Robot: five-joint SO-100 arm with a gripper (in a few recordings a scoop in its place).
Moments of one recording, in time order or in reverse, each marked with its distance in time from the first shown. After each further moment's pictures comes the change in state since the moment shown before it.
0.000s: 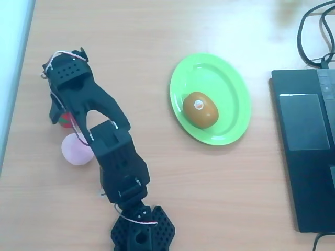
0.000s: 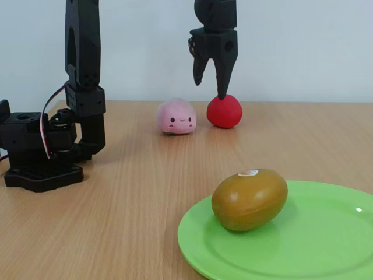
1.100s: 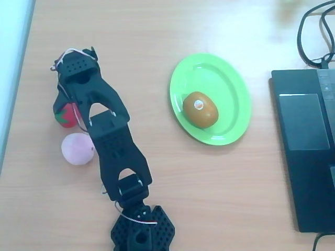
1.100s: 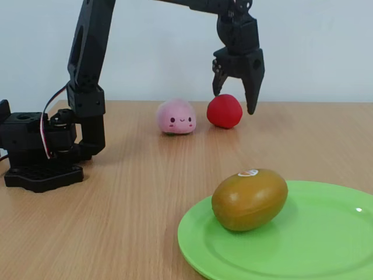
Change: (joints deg) arm 5.0 -11.3 -4.0 -14.0 -9.3
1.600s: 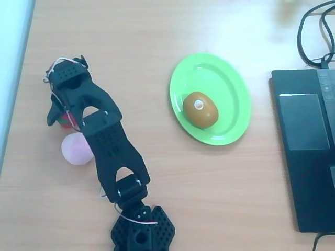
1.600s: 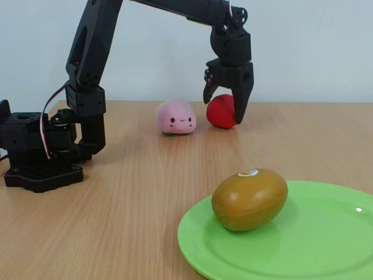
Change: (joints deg) arm -4.1 -4.0 0.3 -0.9 4.6
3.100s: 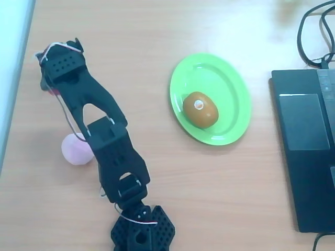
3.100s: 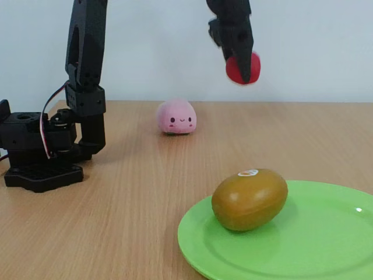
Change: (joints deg) arm 0.6 13.3 -9.4 9.2 21.3
